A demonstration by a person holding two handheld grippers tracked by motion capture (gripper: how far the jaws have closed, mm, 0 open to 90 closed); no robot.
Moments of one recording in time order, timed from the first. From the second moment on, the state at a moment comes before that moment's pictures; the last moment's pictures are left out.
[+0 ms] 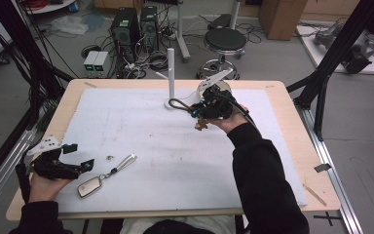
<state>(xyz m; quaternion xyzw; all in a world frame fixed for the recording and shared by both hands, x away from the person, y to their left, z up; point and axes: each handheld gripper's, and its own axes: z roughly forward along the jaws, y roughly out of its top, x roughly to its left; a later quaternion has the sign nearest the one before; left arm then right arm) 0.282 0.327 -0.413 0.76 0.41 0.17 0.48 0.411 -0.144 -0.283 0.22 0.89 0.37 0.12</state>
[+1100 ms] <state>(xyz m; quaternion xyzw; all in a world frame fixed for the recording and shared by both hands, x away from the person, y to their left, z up) 0.283 0.327 -0.414 0.76 0.41 0.16 0.48 0.482 -0.129 -0.239 0.26 0.88 0.38 0.12</state>
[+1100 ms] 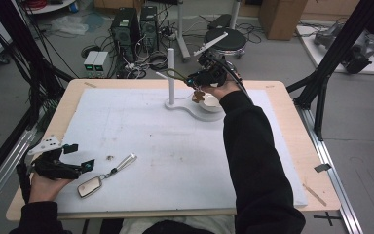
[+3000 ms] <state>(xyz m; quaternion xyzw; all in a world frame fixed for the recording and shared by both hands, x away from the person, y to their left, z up) 0.284 0.331 -0.414 0.75 0.41 0.17 0.49 0.542 -0.106 -0.285 0.37 0.86 0.33 0.13</state>
